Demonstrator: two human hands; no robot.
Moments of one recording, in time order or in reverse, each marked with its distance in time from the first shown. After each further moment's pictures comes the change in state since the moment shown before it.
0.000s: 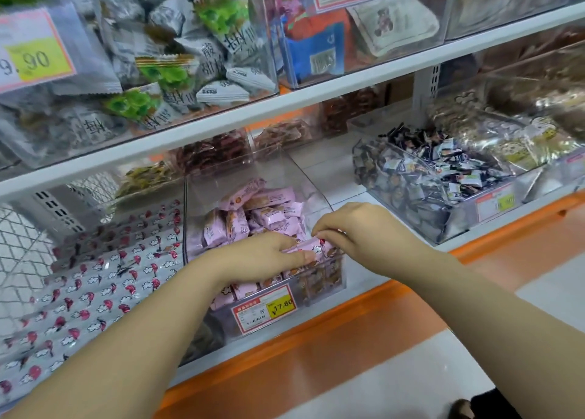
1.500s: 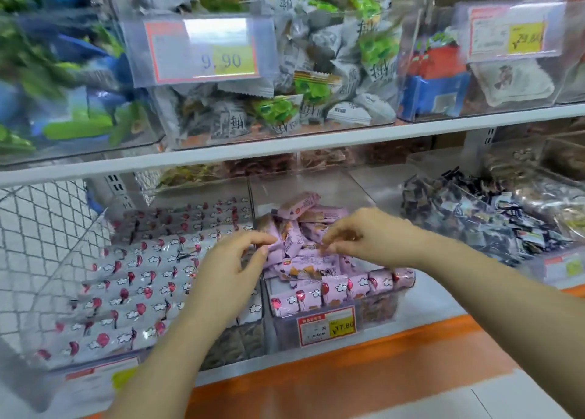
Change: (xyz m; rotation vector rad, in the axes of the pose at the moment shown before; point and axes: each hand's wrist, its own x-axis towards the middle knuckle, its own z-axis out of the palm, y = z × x) left_hand -0.086 -0.072 0.007 -0.380 0.860 -0.035; right_hand 0.080 -0.053 0.000 0.002 -0.407 0.045
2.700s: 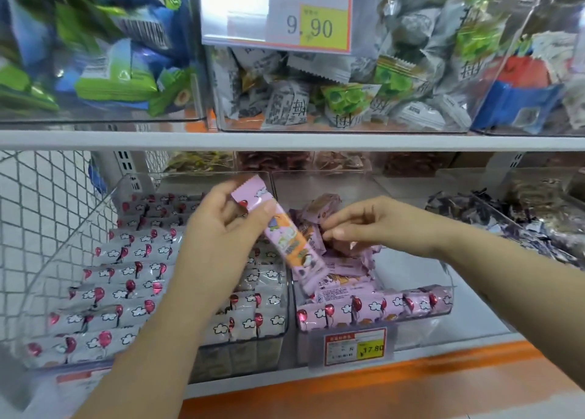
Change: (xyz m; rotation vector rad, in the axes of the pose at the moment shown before) left_hand 0.018 -0.006 -0.029 -0.675 0.204 -0.100; right_hand 0.035 -0.016 -0.013 0.645 -0.175 0.094
